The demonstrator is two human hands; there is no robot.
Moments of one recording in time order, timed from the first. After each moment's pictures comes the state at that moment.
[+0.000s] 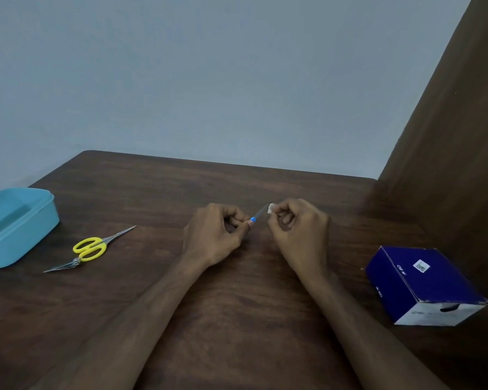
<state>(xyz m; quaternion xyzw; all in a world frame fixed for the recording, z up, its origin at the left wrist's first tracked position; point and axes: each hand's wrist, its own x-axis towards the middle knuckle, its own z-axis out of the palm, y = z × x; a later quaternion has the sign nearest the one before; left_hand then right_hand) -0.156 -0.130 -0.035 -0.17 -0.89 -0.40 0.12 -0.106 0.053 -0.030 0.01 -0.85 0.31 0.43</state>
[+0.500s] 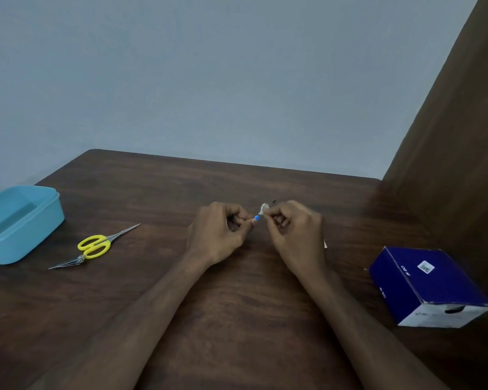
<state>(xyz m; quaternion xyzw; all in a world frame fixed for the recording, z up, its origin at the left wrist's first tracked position) -0.156 -0.129 -0.034 -0.18 -0.88 -0.43 0.12 -0.109 0.051 -0.032 0.09 -0.86 0.29 0.42</state>
